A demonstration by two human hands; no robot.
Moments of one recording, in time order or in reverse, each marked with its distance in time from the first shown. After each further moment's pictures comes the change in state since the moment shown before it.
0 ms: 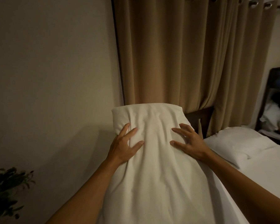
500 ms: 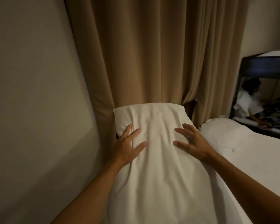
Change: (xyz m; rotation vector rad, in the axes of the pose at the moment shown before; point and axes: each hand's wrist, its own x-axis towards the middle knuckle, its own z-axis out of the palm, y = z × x) left_hand 0.166 -0.053 0.171 -0.117 -0.155 0.085; right_hand 0.117 0.148 -0.002 -0.056 0.084 0.187
